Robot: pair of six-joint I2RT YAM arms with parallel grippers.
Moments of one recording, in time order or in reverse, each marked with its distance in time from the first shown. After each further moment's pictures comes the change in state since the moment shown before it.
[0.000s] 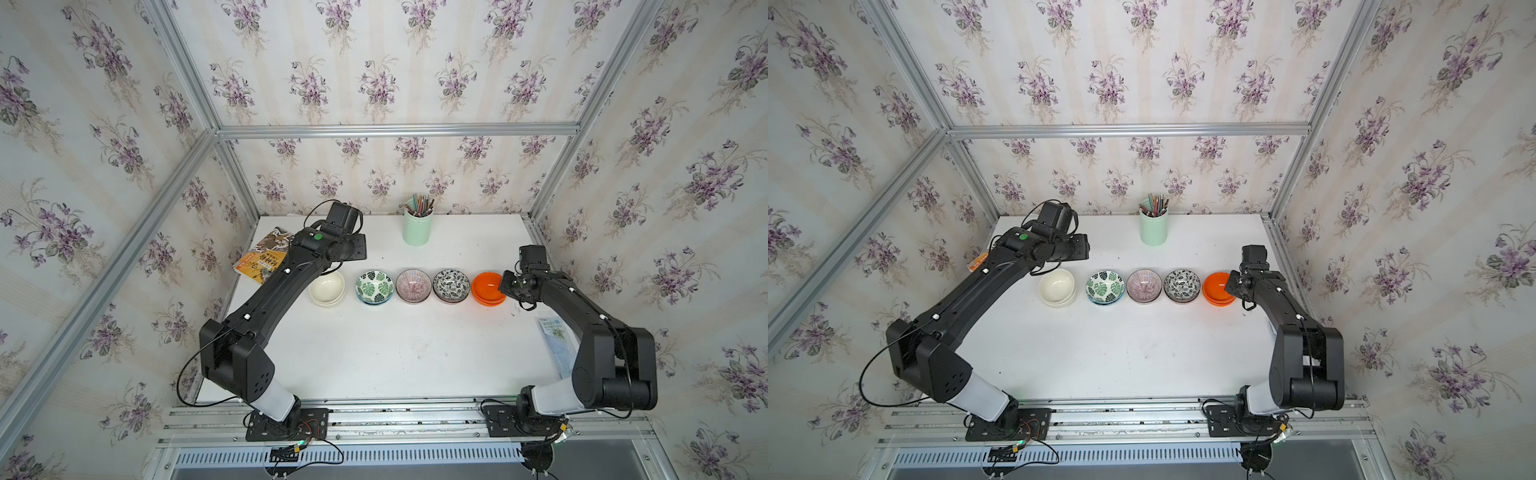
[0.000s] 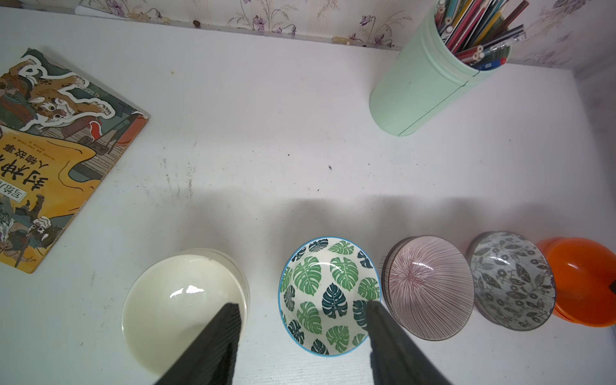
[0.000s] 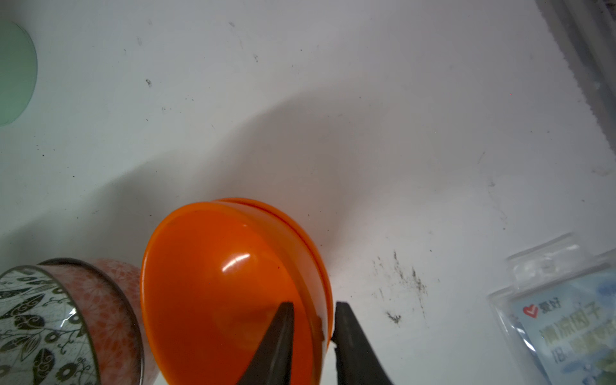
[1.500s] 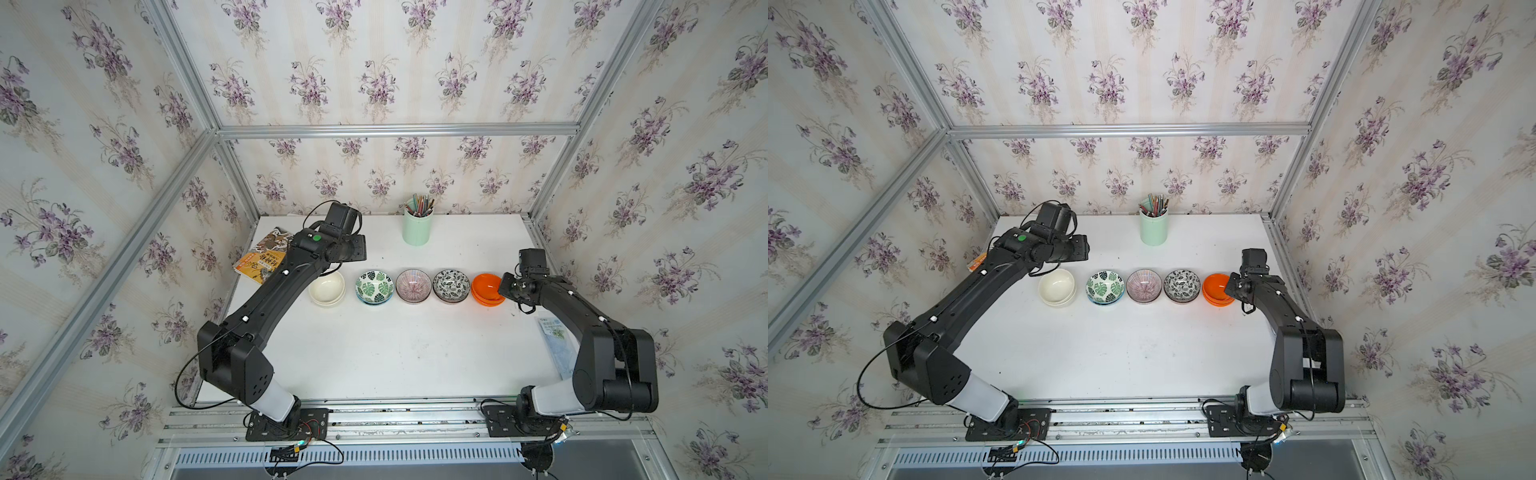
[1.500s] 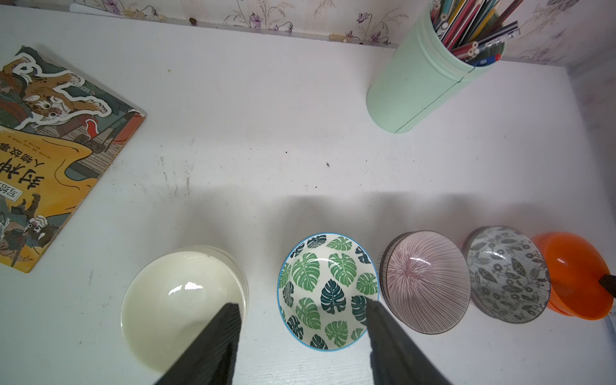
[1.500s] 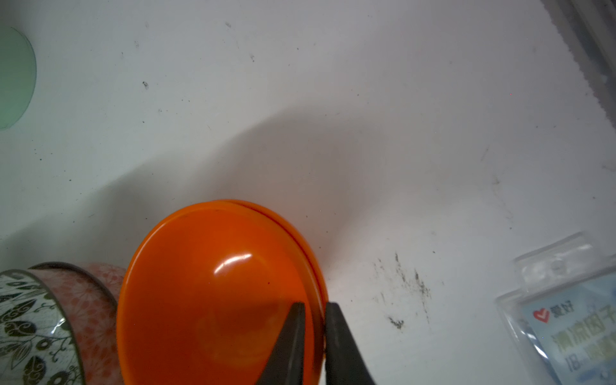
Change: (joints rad) left arm 0.003 -0.015 -0.015 0.000 0.013 0.004; right arm 0.000 -0.005 -0.044 0.057 -0.004 0.012
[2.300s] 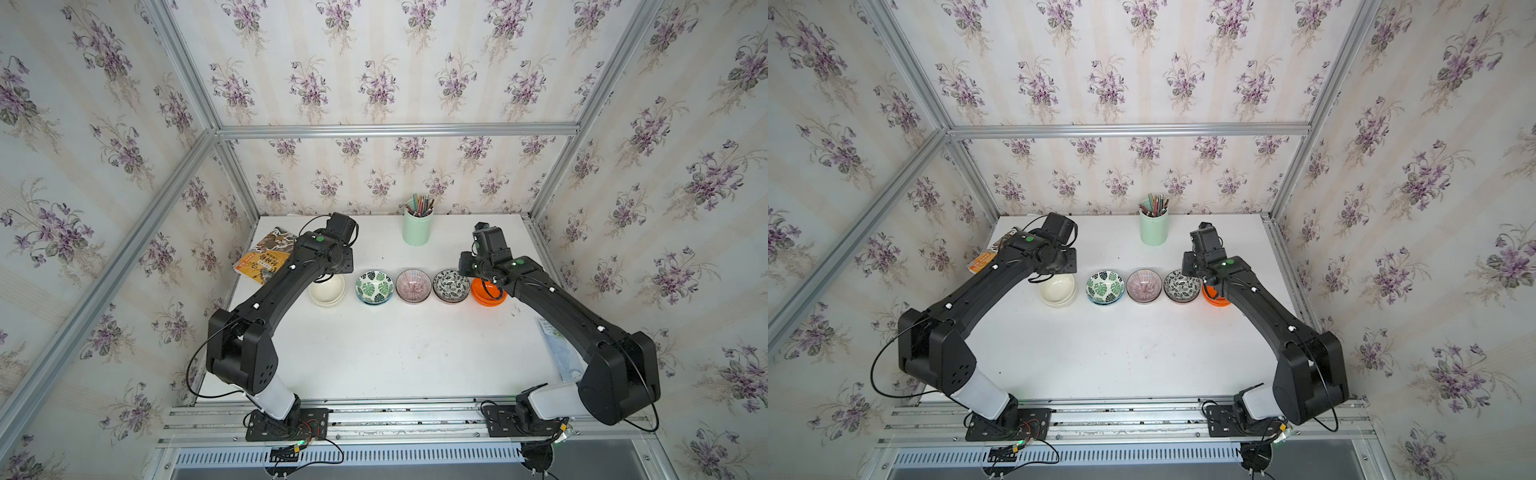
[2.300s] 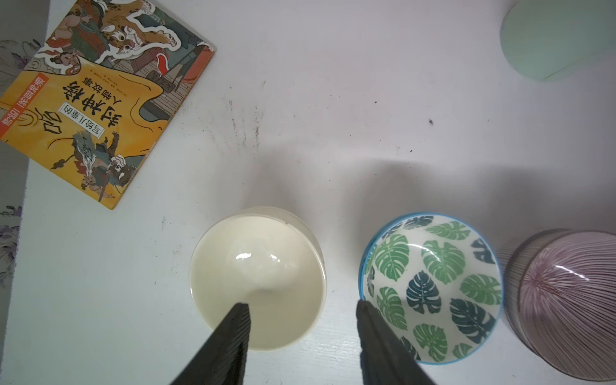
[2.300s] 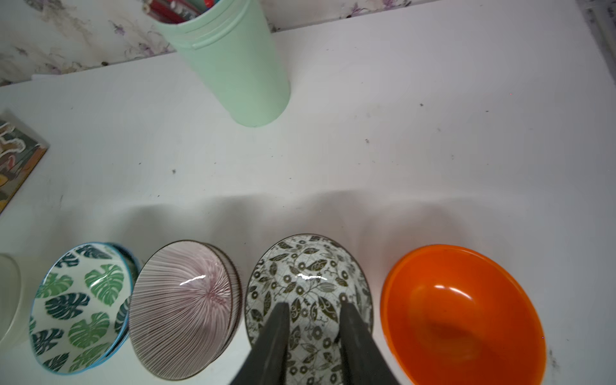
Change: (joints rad) left arm 0.043 0.071 -0.079 -0.098 -0.150 0.004; right arm 0.454 -0.002 0.261 -0.057 0.115 0.018
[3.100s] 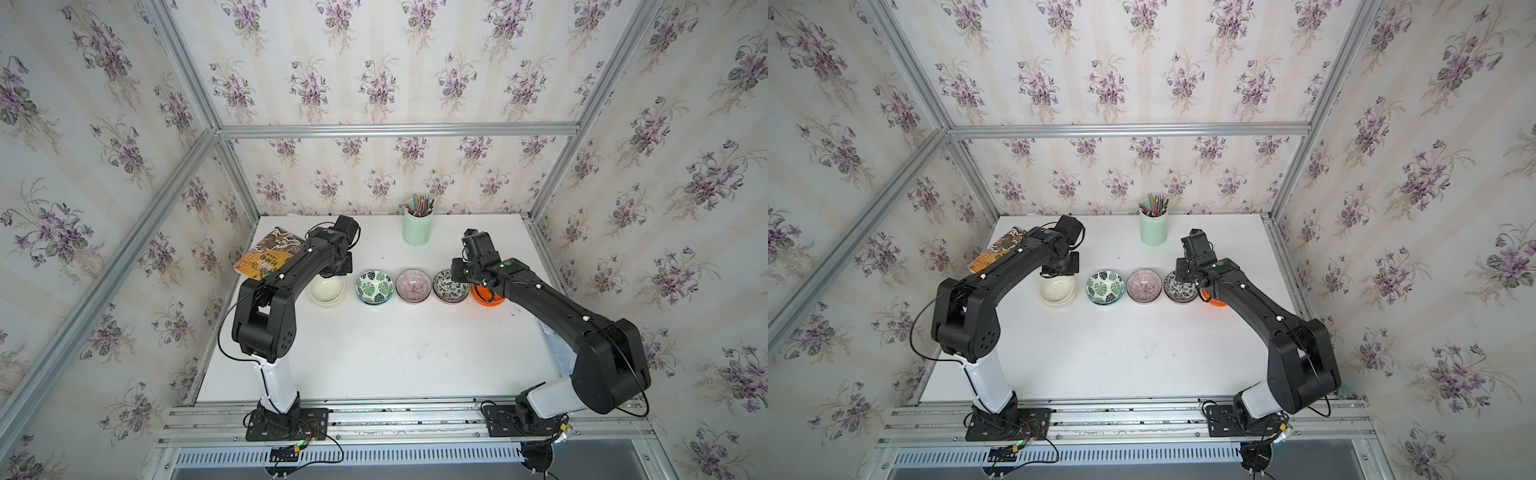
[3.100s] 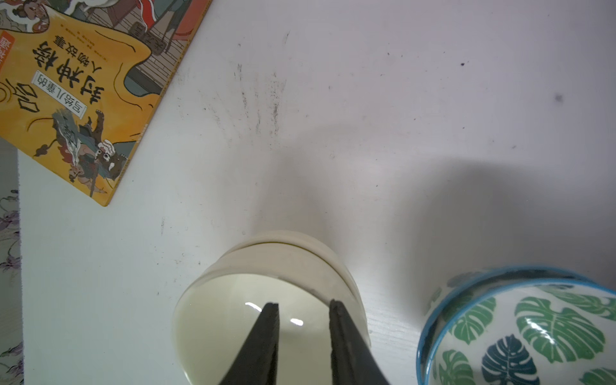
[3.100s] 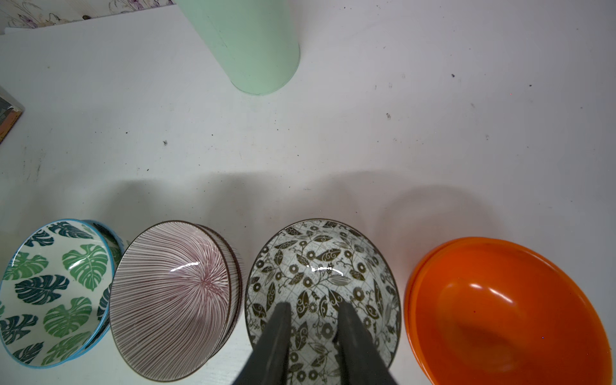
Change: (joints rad) left arm 0.059 0.226 0.077 -0.014 -0.024 0.007; right arm 0.017 0.048 -0.038 0.034 -0.004 0.001
